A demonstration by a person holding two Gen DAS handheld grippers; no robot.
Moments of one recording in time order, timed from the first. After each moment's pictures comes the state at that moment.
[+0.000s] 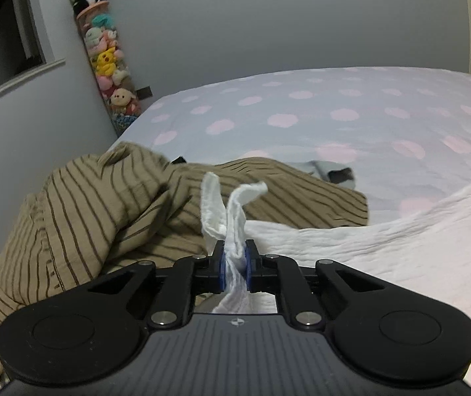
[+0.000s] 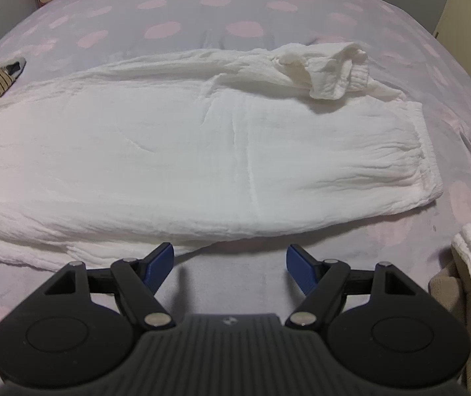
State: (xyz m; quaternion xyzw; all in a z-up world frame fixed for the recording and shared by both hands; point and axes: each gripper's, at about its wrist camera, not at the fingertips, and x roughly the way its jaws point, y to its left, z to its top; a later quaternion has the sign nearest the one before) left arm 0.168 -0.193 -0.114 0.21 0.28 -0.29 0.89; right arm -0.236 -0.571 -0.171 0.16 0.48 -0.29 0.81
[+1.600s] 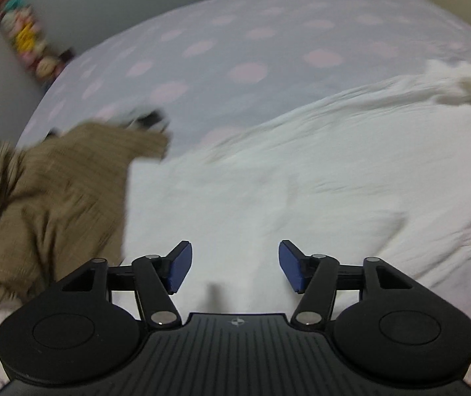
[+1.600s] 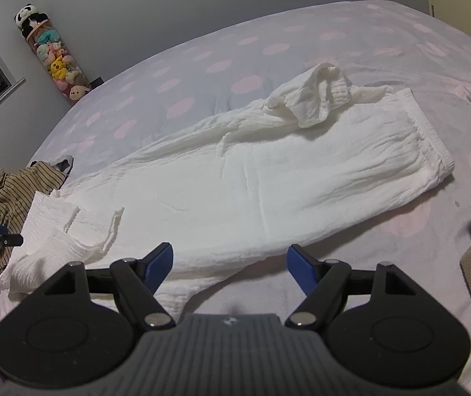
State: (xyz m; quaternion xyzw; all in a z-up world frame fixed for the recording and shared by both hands) left arm 0.022 -0.331 -0.141 0.31 0.41 -0.33 0.80; right arm -0.298 -0.592 -0.153 0.29 0.32 -0.24 0.87
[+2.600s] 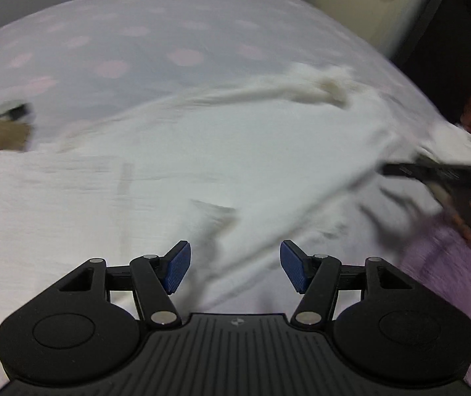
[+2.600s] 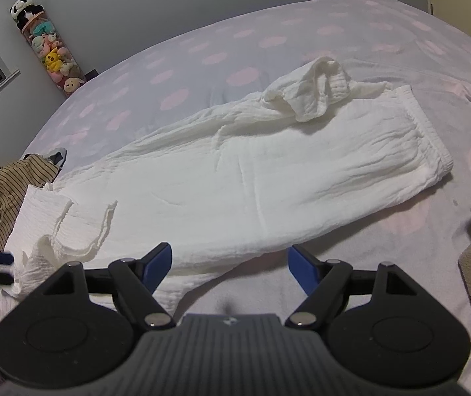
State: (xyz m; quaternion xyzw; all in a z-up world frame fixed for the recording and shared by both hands) left arm -0.043 -0.351 -0.129 0.21 0.46 -0.51 0.70; right arm -0.293 -0.594 -0.156 0.29 0.34 -0.25 0.86
